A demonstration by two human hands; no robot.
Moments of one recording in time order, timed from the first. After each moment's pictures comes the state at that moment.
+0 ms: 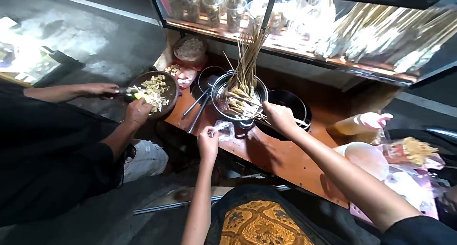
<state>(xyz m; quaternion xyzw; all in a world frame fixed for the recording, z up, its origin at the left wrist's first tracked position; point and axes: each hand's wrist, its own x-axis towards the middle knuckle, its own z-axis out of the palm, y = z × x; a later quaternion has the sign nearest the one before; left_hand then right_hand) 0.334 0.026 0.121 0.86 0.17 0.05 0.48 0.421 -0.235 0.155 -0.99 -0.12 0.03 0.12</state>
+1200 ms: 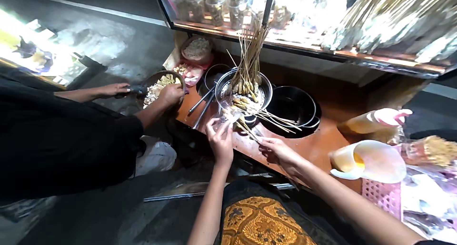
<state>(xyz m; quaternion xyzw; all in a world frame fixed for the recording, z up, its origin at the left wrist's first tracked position) 0.308 -0.031 0.135 0.82 0.07 0.29 0.49 0.309 -0.225 0.162 -0.62 0.15 0.36 0.69</state>
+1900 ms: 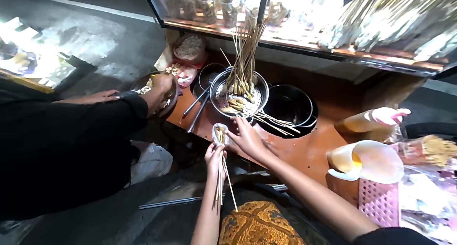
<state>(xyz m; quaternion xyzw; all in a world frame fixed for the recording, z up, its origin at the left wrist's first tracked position) 0.285 -0.028 0.119 0.47 0.41 0.02 0.78 0.364 -0.149 0.147 -0.89 -0.08 0.19 0.40</state>
